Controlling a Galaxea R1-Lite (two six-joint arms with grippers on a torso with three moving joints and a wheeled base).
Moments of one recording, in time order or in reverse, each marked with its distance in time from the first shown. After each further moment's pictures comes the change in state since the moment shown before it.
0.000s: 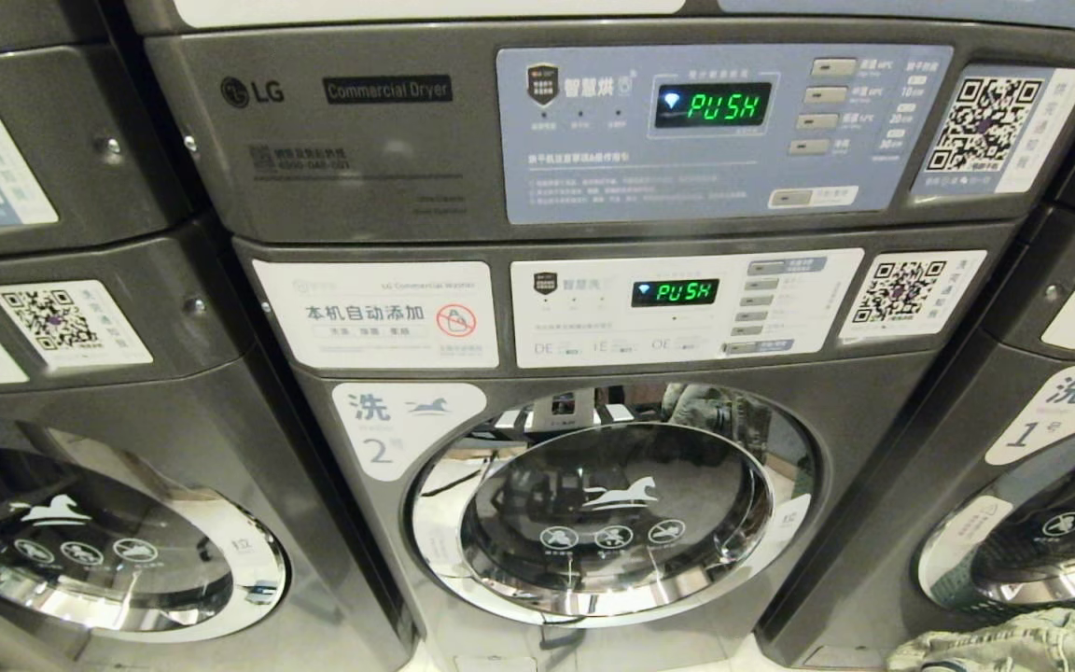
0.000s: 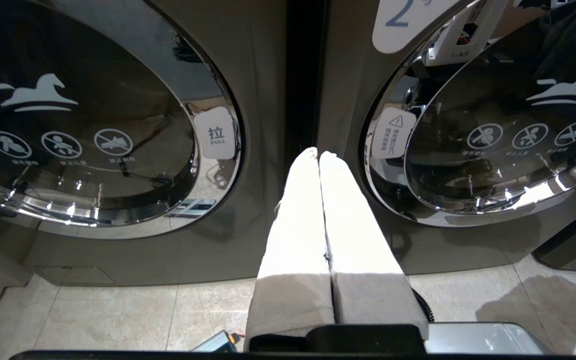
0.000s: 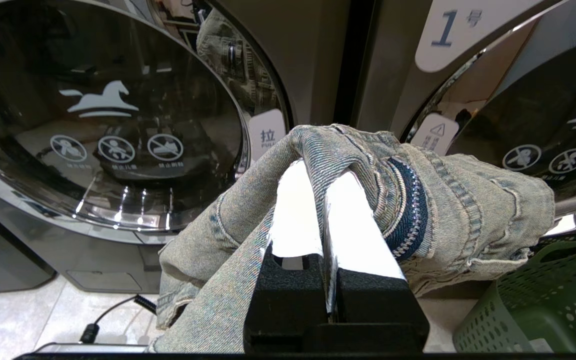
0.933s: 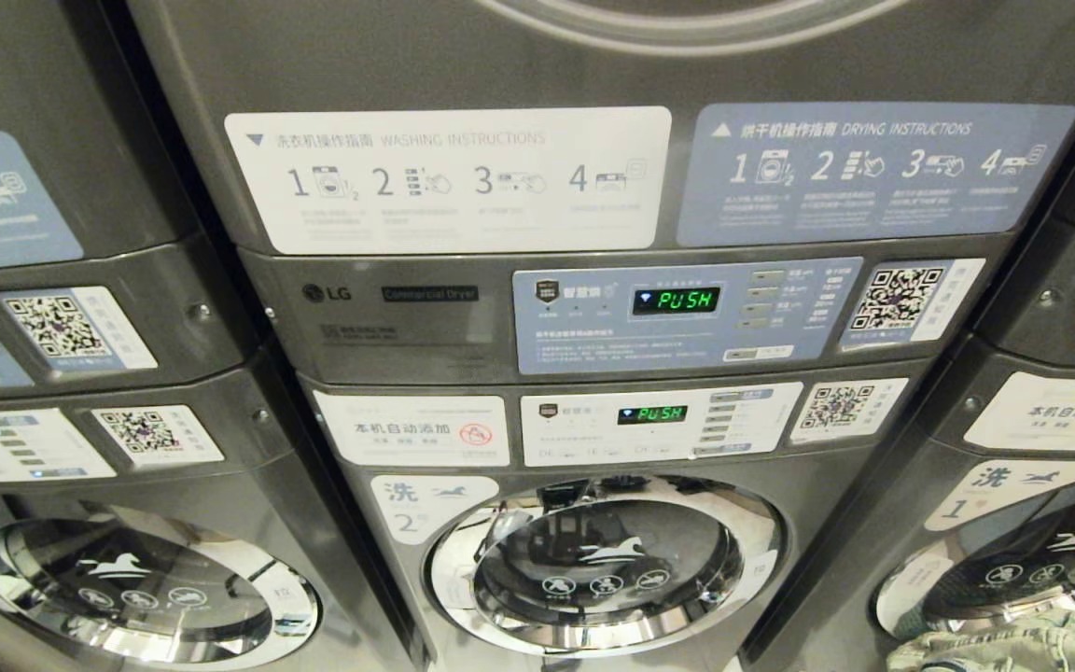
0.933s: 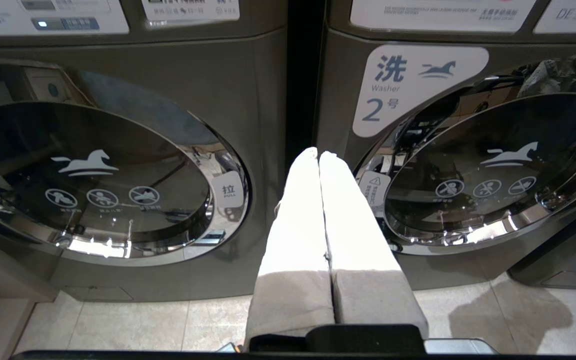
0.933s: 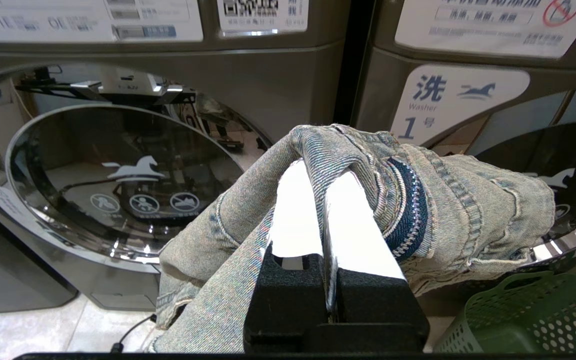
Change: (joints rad) left arm 0.000 0.000 0.001 0.000 0.000 0.000; right arm 0.000 0.000 0.000 0.000 0.000 -0.001
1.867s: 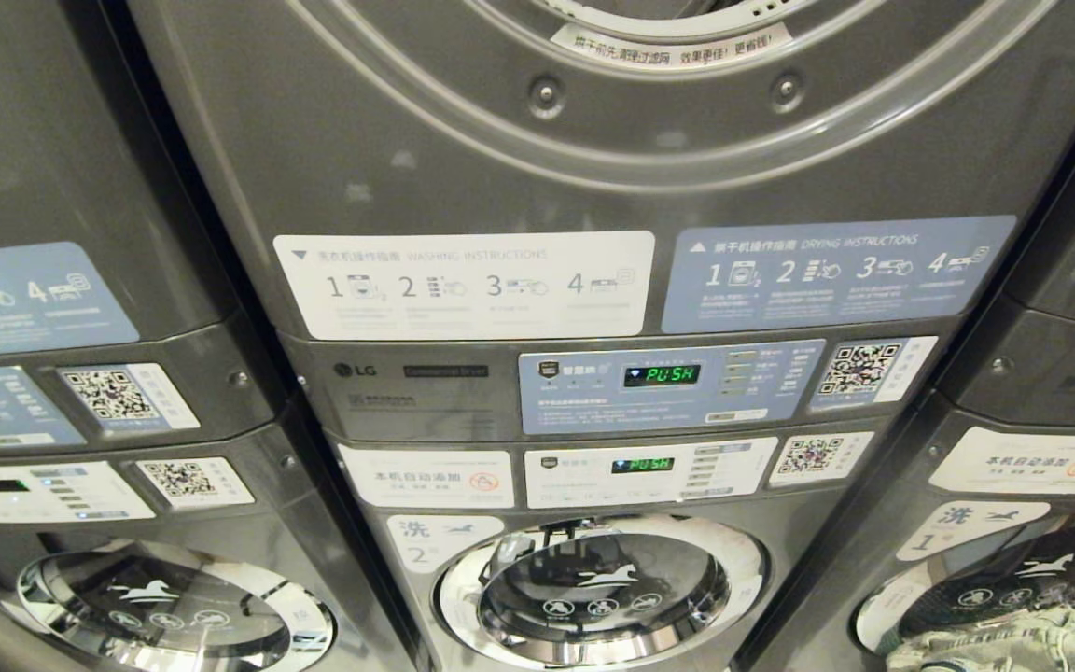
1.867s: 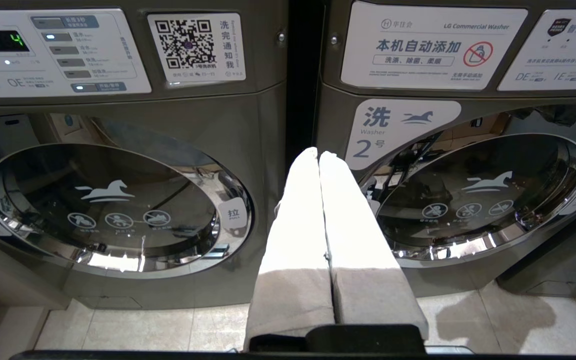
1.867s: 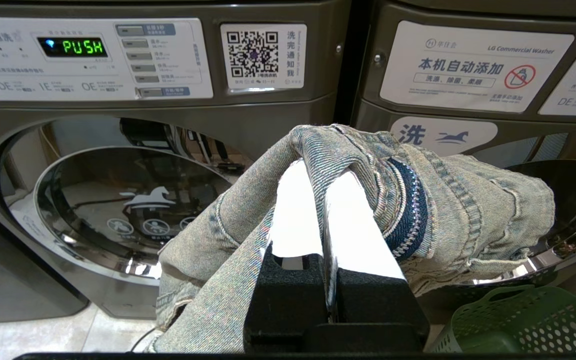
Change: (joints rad) left arm 0.000 0.000 0.000 0.000 0.000 0.000; right arm 0.000 0.000 0.000 0.000 0.000 0.000
